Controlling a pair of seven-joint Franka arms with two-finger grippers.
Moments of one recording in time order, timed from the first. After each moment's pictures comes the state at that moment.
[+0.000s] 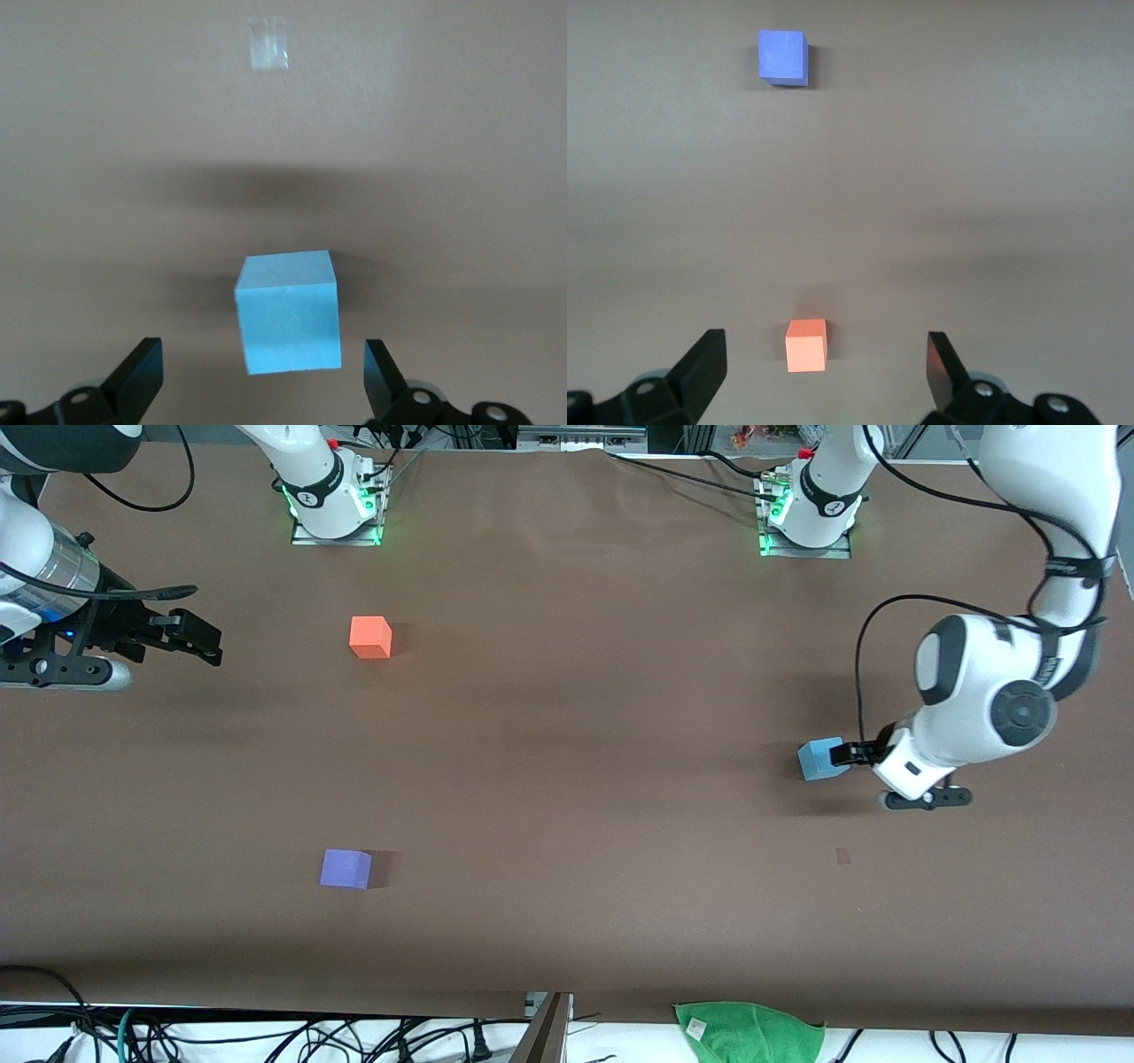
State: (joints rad) left arm 0.03 0.39 -0.09 -1.95 0.01 2.20 -0.15; right arm 0.09 0.09 0.04 -1.52 -0.02 1.56 0.15
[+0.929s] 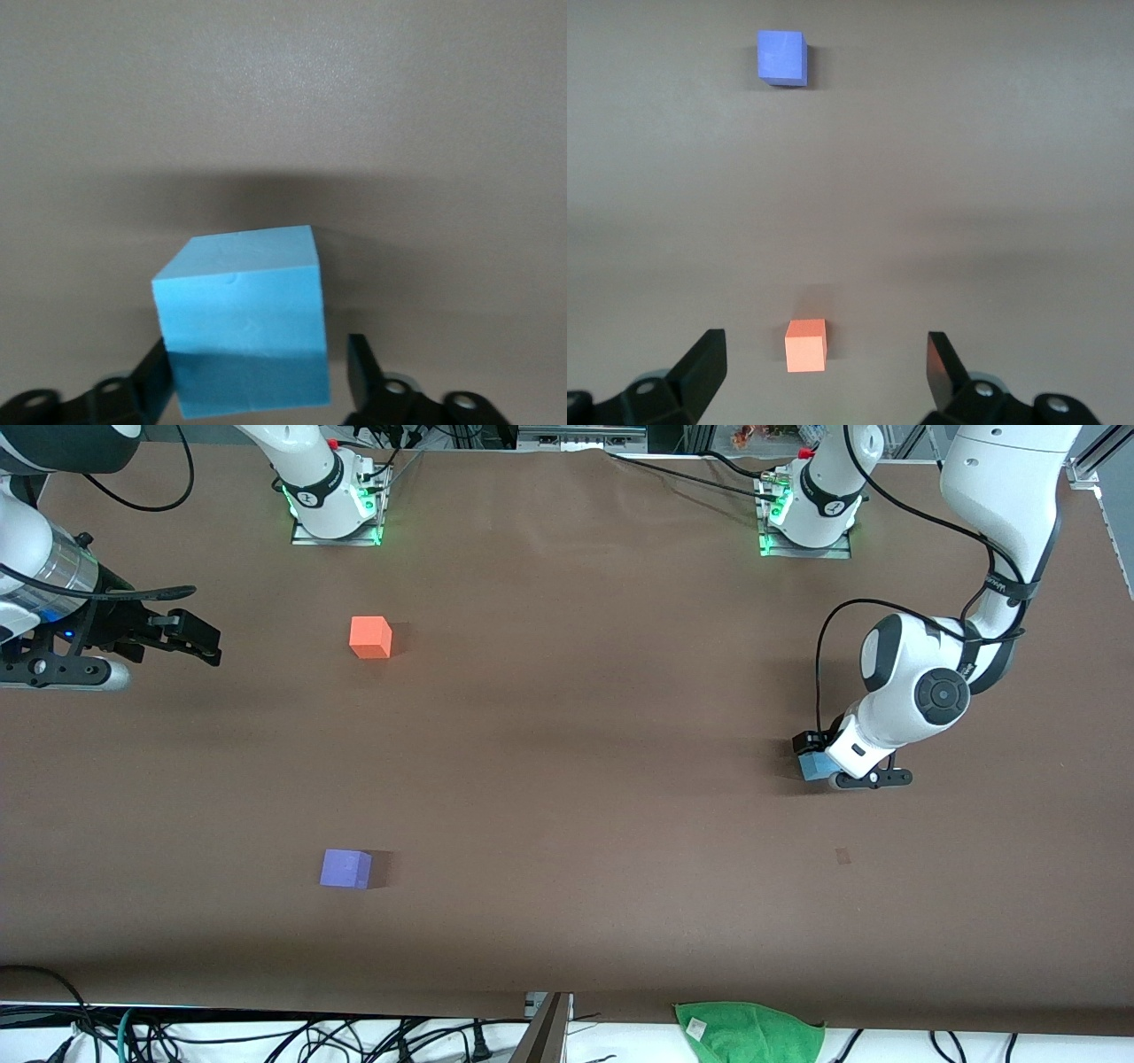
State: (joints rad) left arm 0.03 0.42 -0.12 -2.11 0.01 2.41 -0.17; right arm 0.09 0.09 0.03 -1.52 -0.02 1.56 0.15
